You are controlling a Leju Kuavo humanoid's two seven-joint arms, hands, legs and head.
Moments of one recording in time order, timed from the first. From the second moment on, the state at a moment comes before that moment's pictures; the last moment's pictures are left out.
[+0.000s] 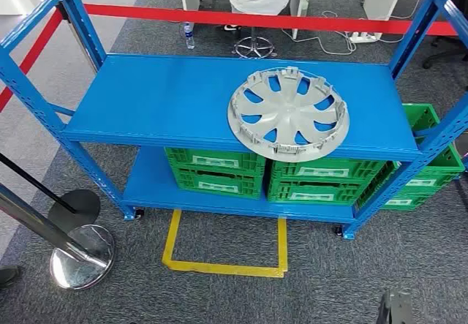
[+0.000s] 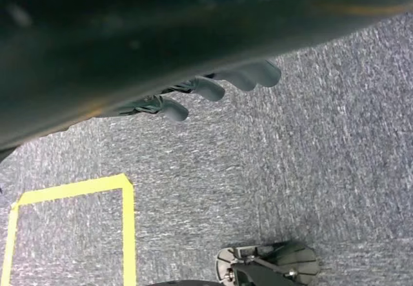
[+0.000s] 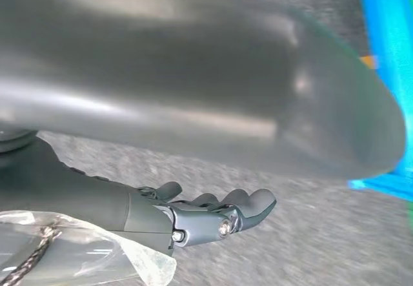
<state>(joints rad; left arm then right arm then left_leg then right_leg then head) 0.15 -0.24 0.63 -0.61 -0.77 0.04 -0.13 0.14 0.27 -0.80 -1.15 0.59 0.18 -0.16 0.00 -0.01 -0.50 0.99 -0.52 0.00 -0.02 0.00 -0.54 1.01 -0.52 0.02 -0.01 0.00</state>
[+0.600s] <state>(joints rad) 0.11 -0.30 0.91 -0.62 -1.06 -0.02 -0.21 0.23 0.22 -0.54 -1.52 0.49 0.07 -0.20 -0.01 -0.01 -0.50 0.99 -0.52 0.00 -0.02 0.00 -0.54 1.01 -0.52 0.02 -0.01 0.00</state>
